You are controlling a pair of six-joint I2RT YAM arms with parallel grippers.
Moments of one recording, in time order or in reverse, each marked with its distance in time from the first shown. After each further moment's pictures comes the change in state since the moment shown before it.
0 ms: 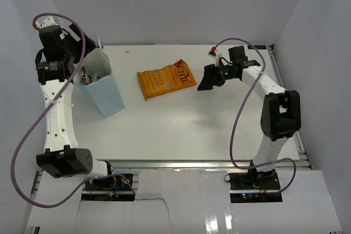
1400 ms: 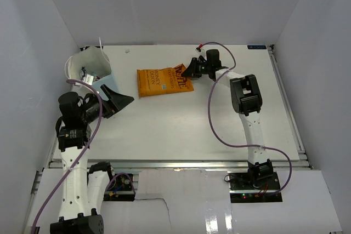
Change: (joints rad) left arm -0.003 -0.721 -0.918 0.257 0.827 -0.189; right arm 0.085 0.735 0.466 0.737 0.161 0.686
